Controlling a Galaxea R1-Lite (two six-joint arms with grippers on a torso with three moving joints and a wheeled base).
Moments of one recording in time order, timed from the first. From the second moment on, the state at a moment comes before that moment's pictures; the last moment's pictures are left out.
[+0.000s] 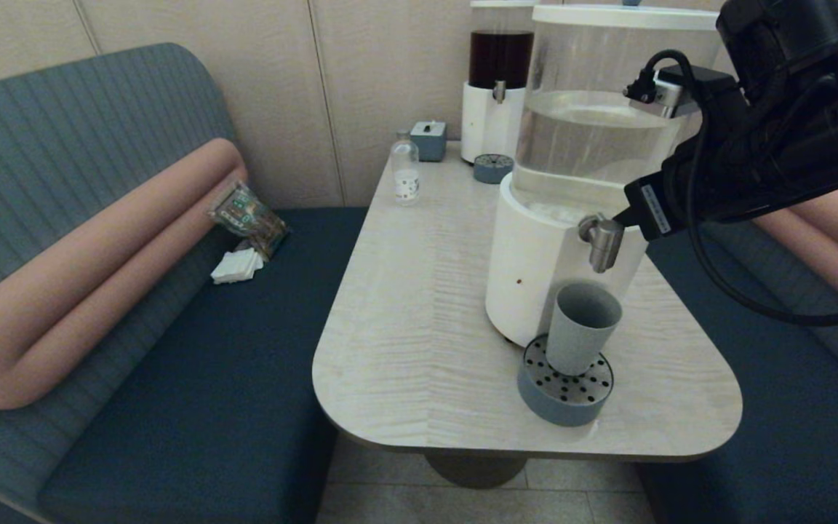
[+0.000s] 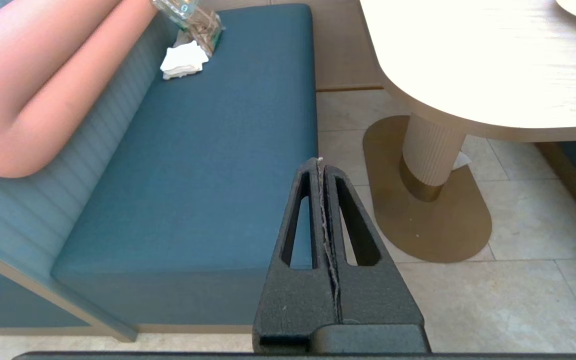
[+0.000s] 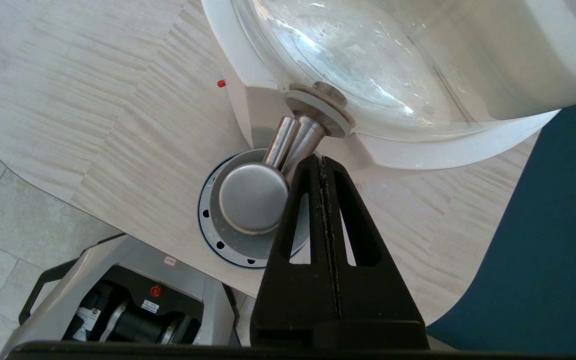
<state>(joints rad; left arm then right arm) -0.02 0.00 0.00 0.01 -0.01 0.05 0.43 1.79 -1.93 0.78 -0.11 -0.05</state>
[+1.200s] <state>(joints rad) -0.02 0.00 0.00 0.01 -0.01 0.06 0.43 1.82 -1.91 0.70 -0.07 -0.12</state>
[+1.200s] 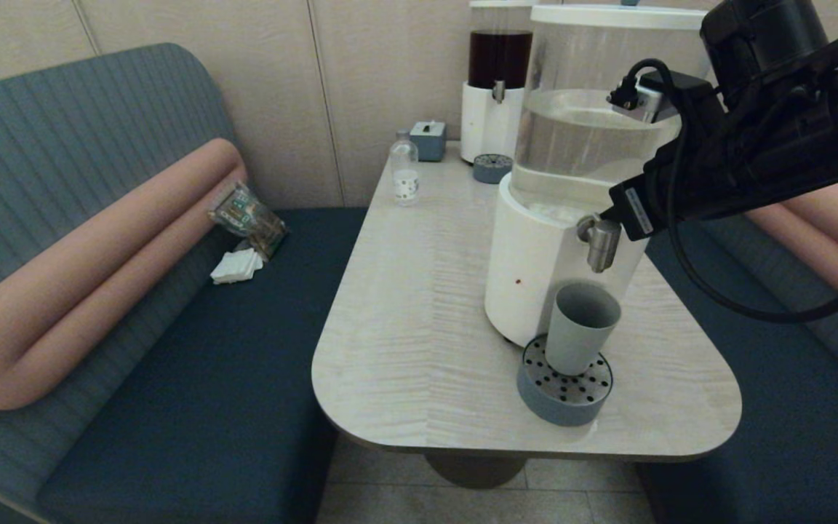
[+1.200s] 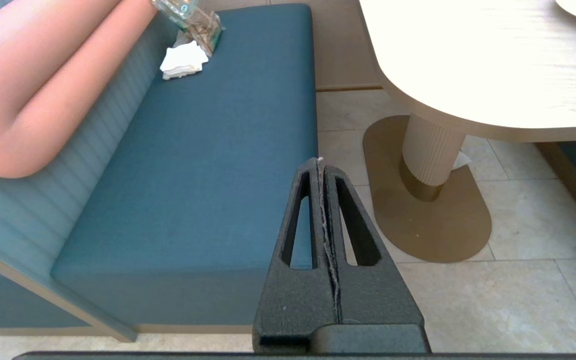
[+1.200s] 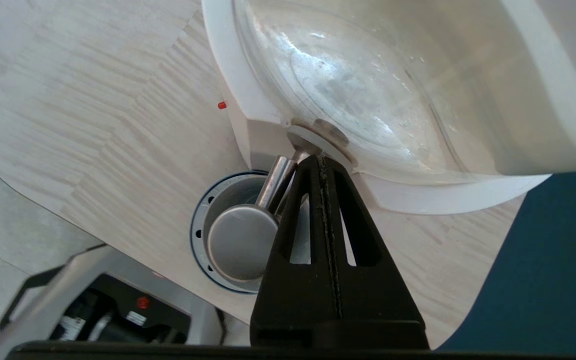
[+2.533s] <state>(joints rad) -0.02 0.00 0.00 0.01 -0.01 0.06 0.44 1.80 -1.90 0.65 0.01 -0.13</state>
